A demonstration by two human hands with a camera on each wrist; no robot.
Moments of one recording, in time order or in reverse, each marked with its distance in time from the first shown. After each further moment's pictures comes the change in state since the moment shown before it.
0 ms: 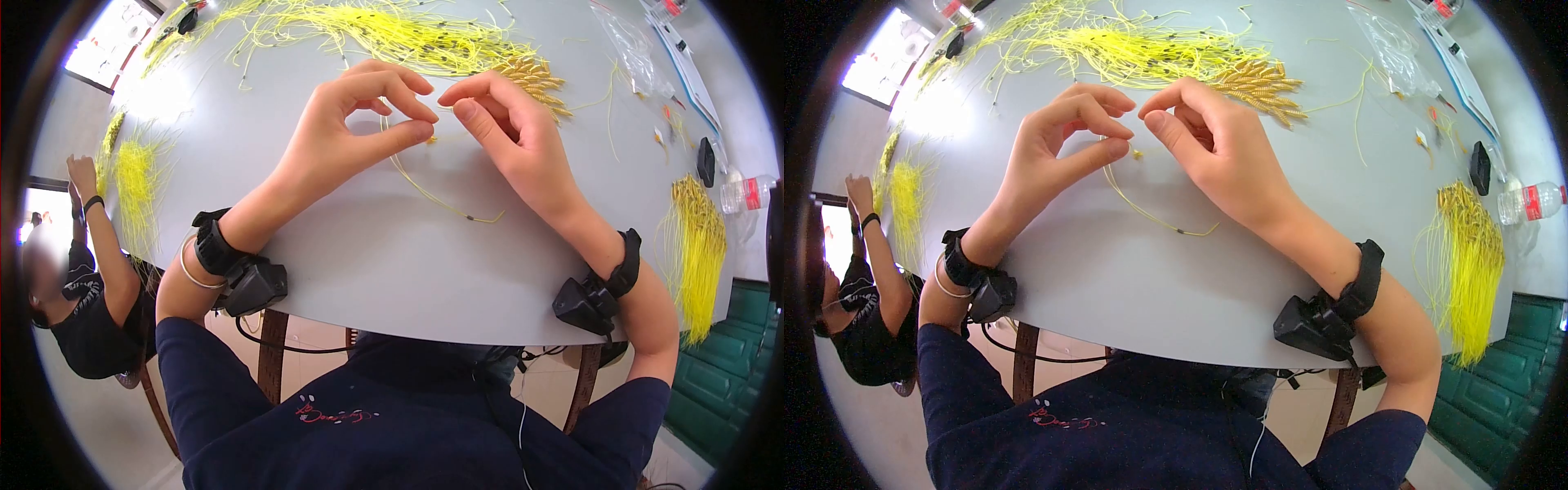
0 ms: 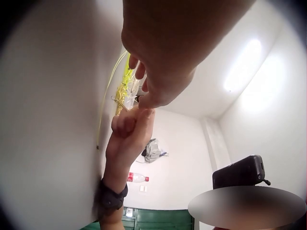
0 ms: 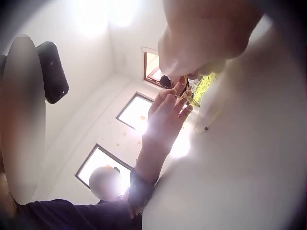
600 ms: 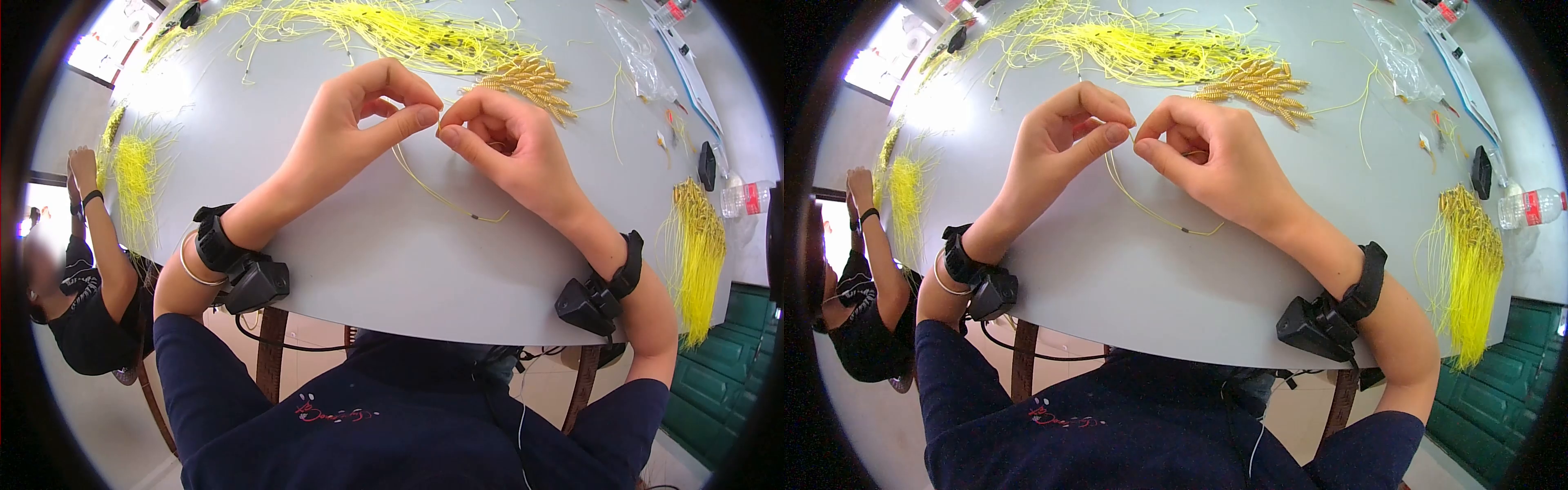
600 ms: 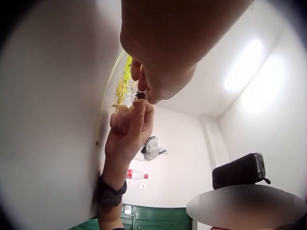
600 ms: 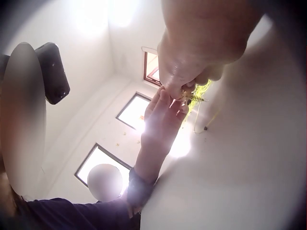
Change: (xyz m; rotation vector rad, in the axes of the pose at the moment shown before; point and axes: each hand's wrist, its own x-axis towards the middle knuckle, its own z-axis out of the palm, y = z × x) left_hand -0.002 0.001 0.002 -0.248 -0.007 -0.127; right_hand -0.001 0.001 -0.004 -0.072 -0.173 0.026
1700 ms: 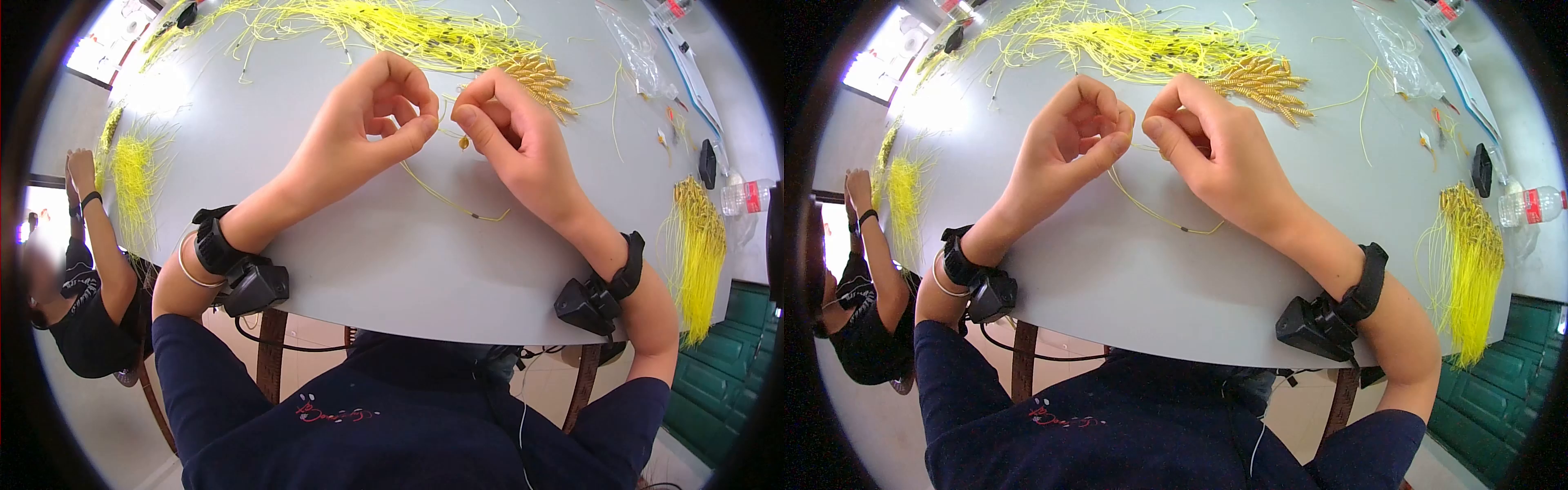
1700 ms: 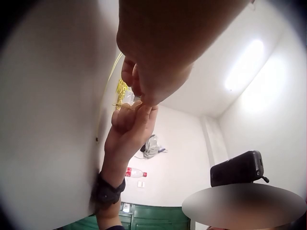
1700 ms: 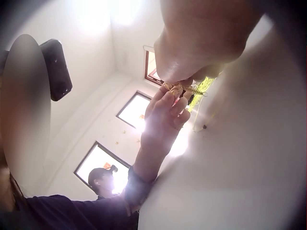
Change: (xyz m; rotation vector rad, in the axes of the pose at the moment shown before) left_hand -0.003 -0.003 0.006 -0.106 -0.028 -0.050; right_hand -0.001 -0.004 0.002 0.055 0.069 -0.045
